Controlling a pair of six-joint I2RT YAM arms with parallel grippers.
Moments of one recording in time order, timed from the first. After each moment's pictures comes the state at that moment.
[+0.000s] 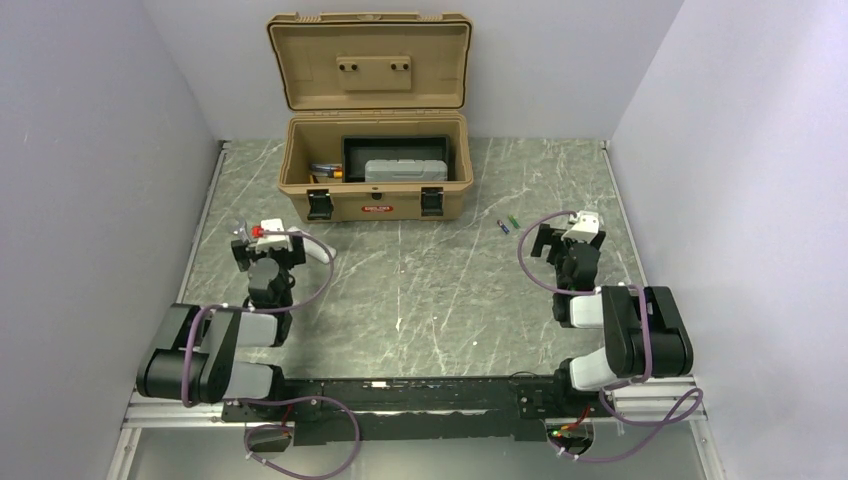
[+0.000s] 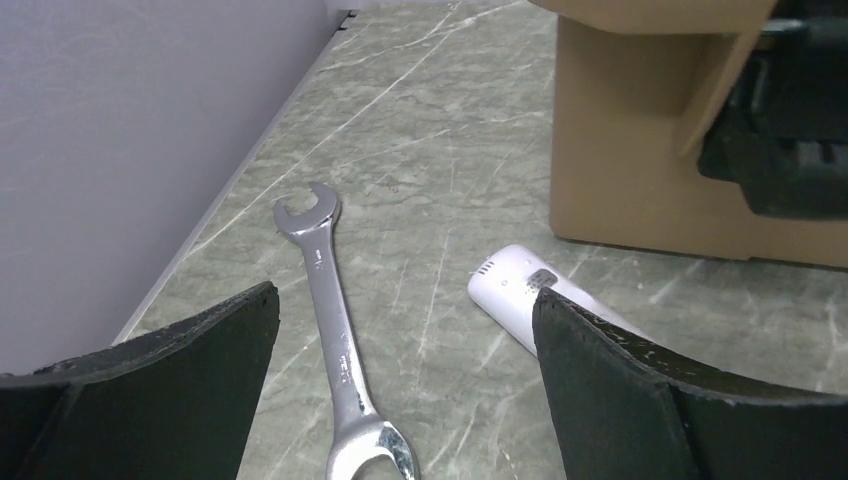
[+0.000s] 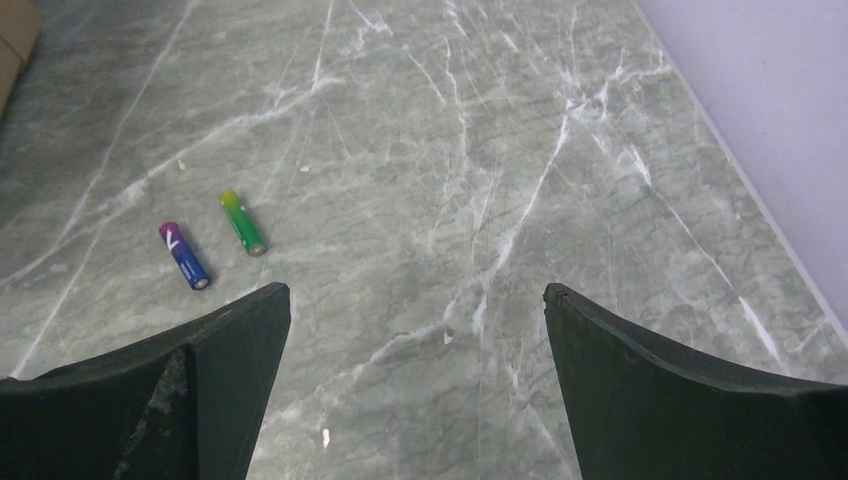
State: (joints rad) left arm -0.10 1.36 0.16 1.15 -0.41 0.12; right arm -0.02 1.47 0.24 1.04 0.12 0.02
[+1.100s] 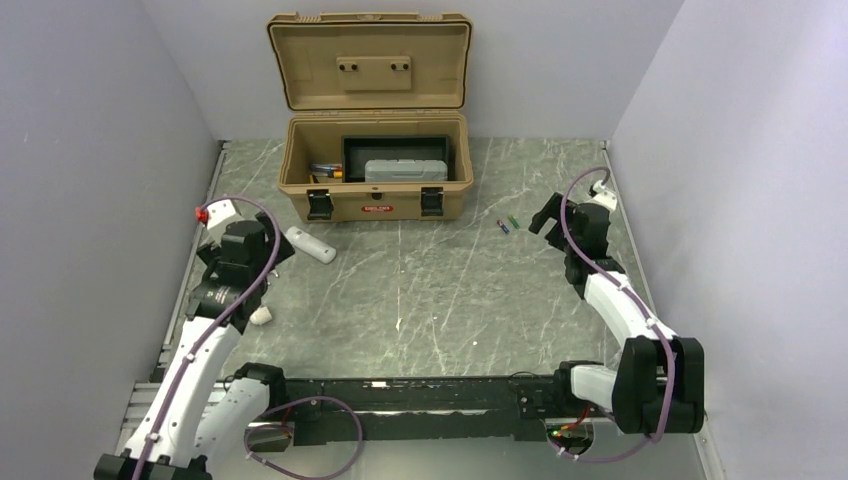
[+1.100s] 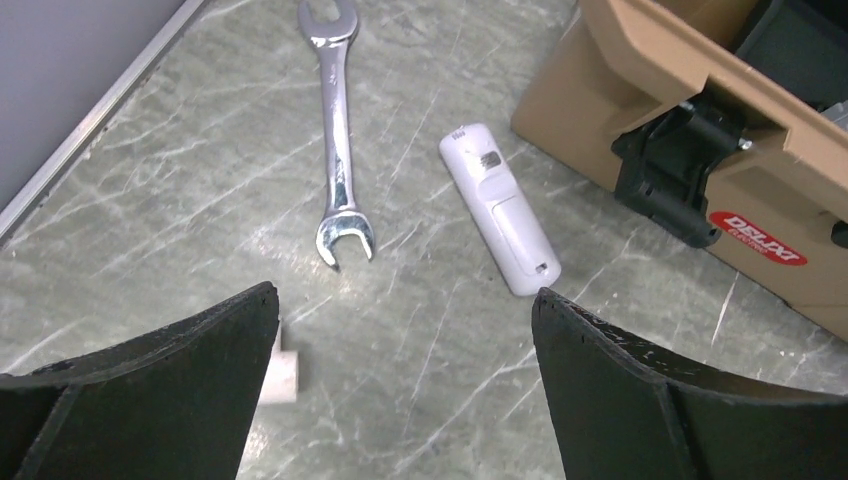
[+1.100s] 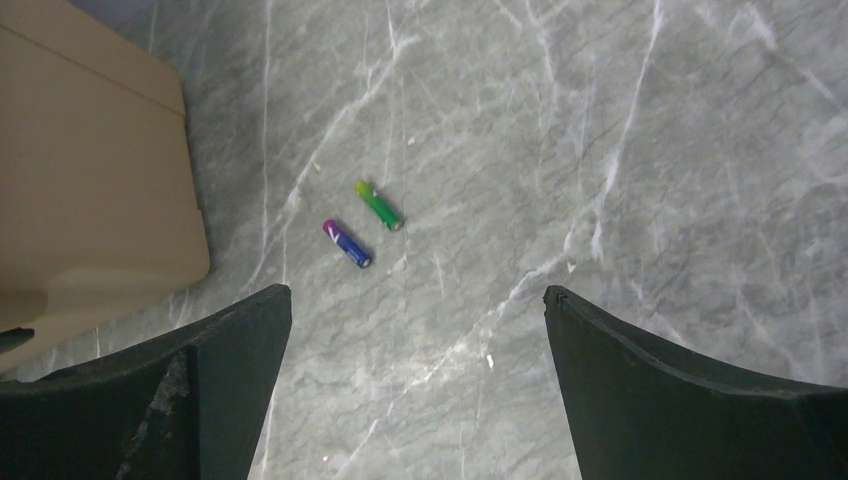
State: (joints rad) left arm -0.18 0.78 0.76 -0.54 -0.51 -0.55; right arm -0.01 1.17 0.60 0.13 0.09 0.46
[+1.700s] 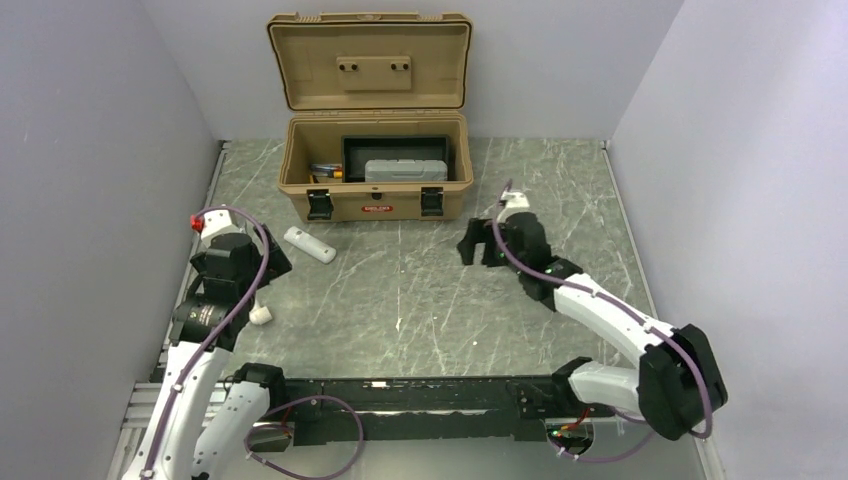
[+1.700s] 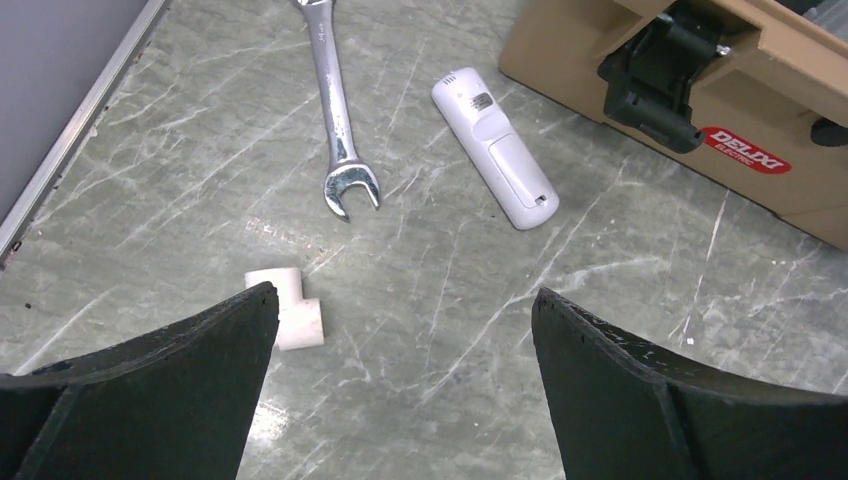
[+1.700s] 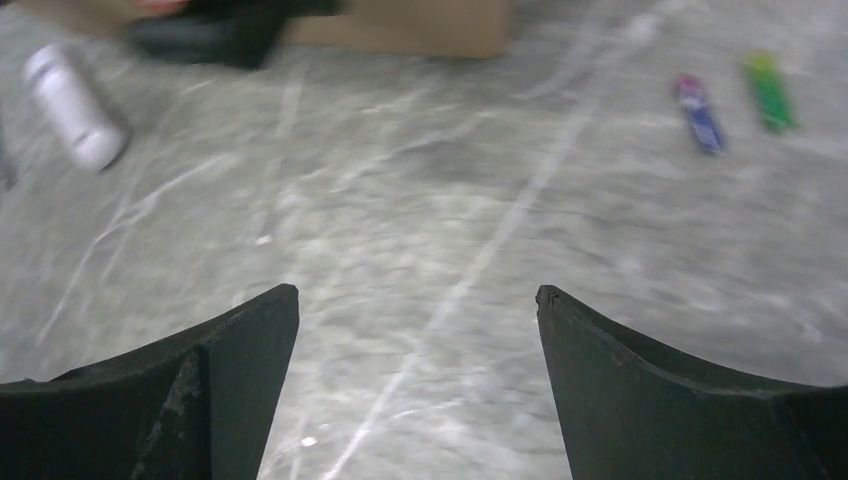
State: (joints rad) left arm -0.15 0.65 0.80 -0.75 -0.39 -0.50; right arm 0.42 1.19 0.66 -0.01 0.02 0.39
